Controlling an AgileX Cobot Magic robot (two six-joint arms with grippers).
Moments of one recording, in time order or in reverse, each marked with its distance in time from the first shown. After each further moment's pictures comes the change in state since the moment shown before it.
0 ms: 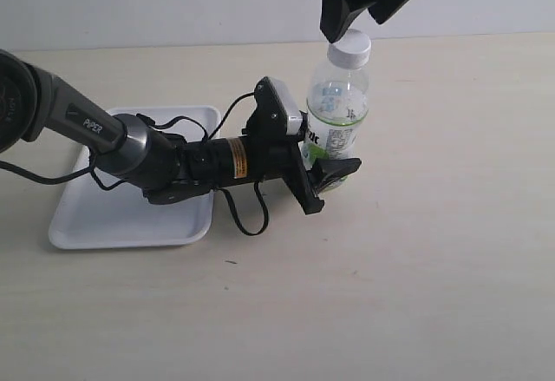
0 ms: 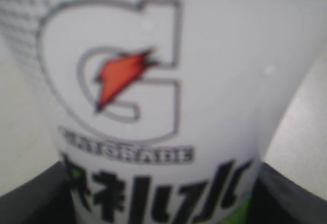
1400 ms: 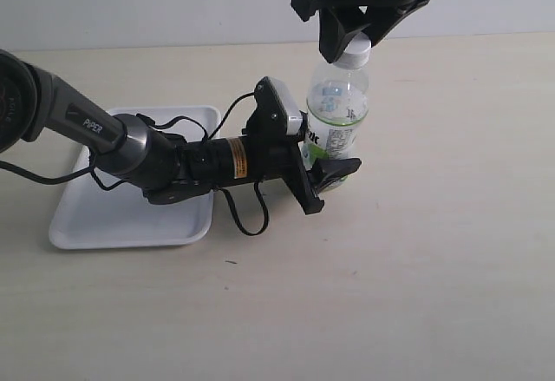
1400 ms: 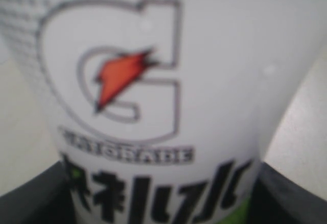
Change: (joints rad) left arm 0.000 0.000 0.000 0.000 0.000 0.000; right arm 0.000 0.047 0.008 0.009 0.003 0.000
